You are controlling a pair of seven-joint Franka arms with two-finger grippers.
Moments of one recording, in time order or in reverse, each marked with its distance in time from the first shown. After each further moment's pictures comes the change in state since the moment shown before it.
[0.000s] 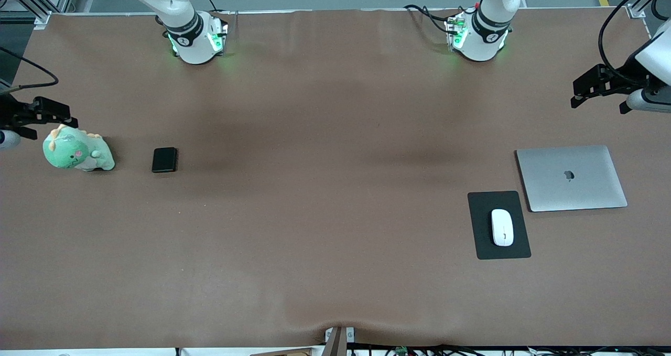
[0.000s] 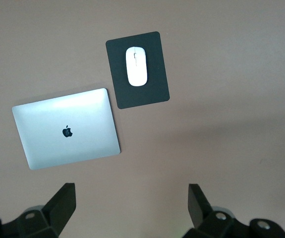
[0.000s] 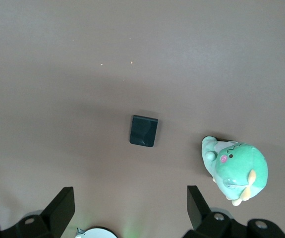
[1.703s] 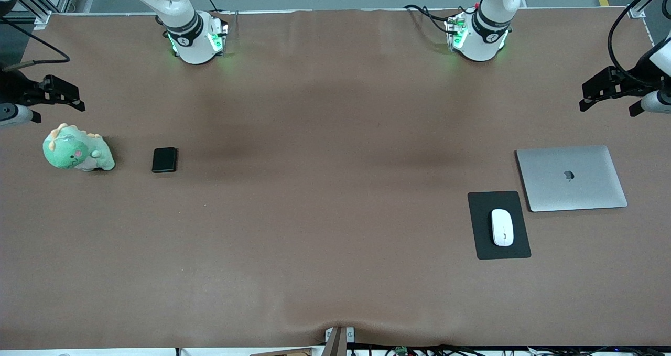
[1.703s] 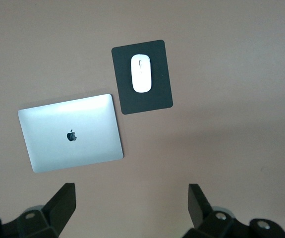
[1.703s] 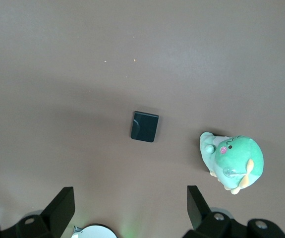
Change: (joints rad) left arm 0.006 0.022 0.010 0.042 0.000 0.000 -0.003; right arm -0.064 -0.140 0.139 -0.095 -0.067 0.023 0.059
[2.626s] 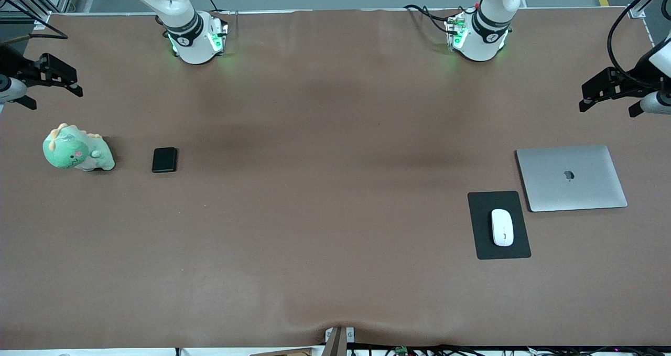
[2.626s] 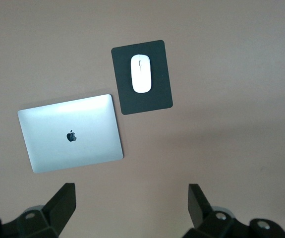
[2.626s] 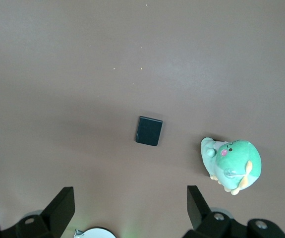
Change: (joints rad) left arm -0.001 0.004 0.000 0.003 0.000 0.000 0.000; right arm 0.016 -0.063 0.015 -0.013 0.000 0.003 0.007
